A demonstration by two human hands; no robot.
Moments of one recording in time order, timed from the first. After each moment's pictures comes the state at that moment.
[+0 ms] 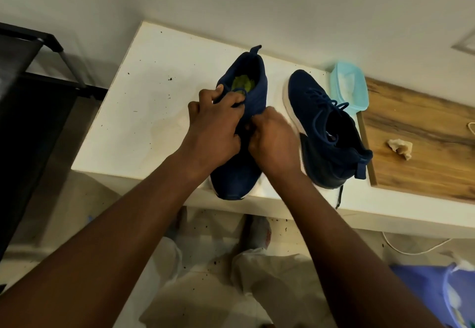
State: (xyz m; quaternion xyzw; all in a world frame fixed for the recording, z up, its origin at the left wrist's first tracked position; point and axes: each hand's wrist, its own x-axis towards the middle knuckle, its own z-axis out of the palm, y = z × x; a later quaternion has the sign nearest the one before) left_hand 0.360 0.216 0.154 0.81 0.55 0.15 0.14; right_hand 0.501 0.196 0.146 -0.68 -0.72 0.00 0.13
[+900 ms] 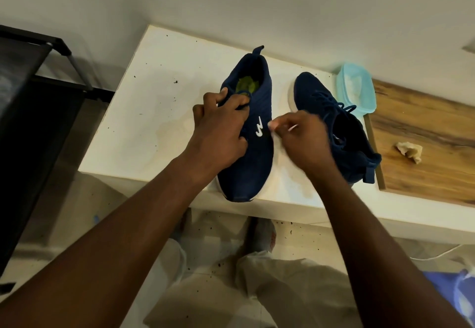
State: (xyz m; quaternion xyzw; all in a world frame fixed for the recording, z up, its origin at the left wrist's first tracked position) left_hand 0.360 0.218 0.155 0.80 0.55 0.15 0.16; right_hand 0.544 0.203 0.160 -0.71 -0.62 0.19 0.29
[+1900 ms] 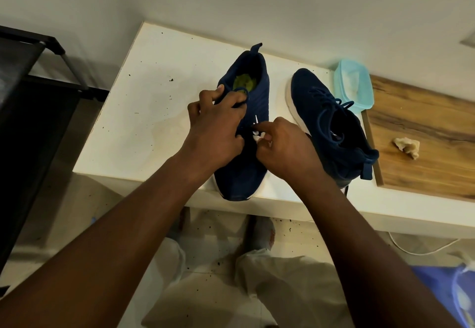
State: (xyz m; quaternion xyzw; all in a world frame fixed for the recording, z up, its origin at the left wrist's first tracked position) left_hand 0.360 0.218 0.152 0.81 0.55 0.15 0.15; right_hand 0.516 0.187 0.165 -0.69 -0.71 0.12 0.08
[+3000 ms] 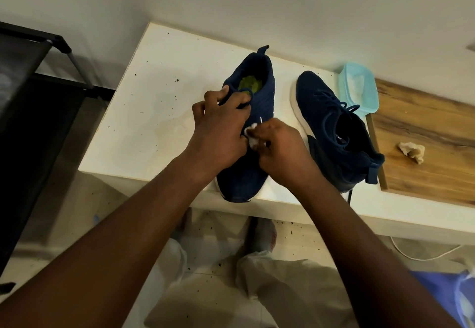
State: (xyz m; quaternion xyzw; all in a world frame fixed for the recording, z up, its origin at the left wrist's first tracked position) left_hand 0.359 0.217 0.152 0.80 0.55 0.16 0.15; right_hand 0.511 0.185 0.159 -0.61 -0.77 0.14 0.12
